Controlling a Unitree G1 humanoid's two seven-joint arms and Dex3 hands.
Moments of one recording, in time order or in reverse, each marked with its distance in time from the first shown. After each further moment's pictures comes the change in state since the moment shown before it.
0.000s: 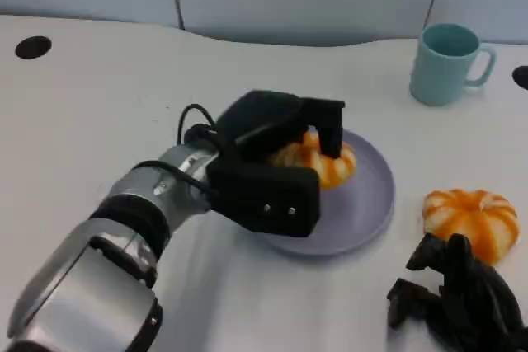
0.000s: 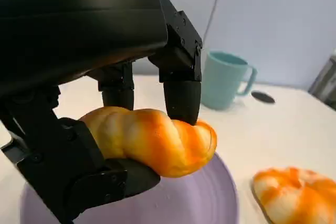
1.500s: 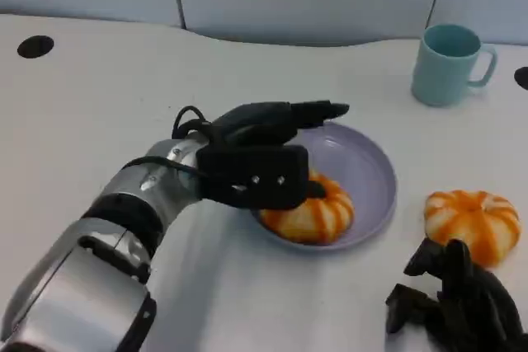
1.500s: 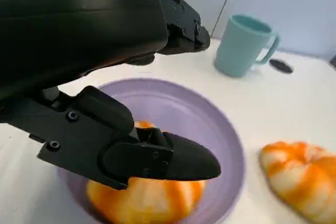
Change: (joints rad) left arm 0.006 0.028 0.094 -0.012 -0.133 0.047 -0.279; right arm 0.025 0.004 0.014 -0.027 0.000 0.001 -0.015
